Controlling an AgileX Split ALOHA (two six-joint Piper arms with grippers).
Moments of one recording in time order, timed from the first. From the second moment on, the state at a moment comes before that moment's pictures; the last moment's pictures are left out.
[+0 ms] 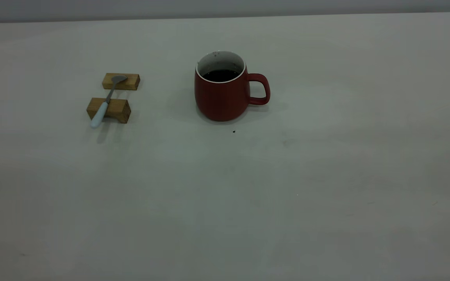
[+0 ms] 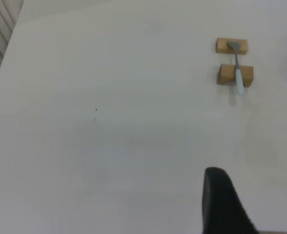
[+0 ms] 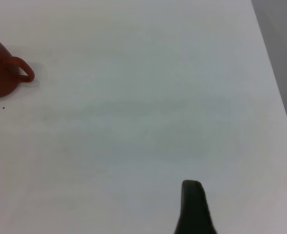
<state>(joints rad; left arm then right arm) -0.01 0.10 -0.54 0.08 1.03 -0.07 0.02 0.02 -0.47 -0.02 1.13 0.04</state>
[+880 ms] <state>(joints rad) -0.01 1.41 -0.82 -0.17 0.62 -0.01 0.02 0.02 -0.47 -0.02 1.13 0.04</state>
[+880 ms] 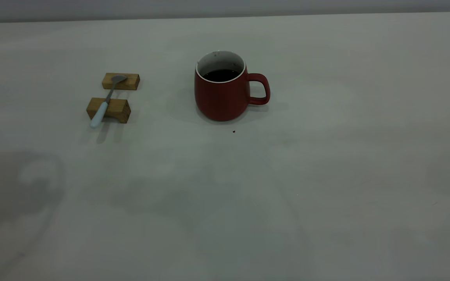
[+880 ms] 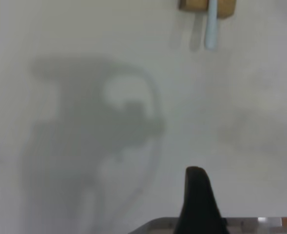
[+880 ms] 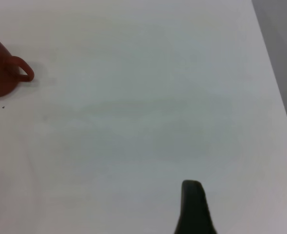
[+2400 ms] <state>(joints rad) -0.14 2.33 -1.42 -0.17 0.60 -0.04 0.02 0.02 -0.47 -0.02 1.13 0.04</state>
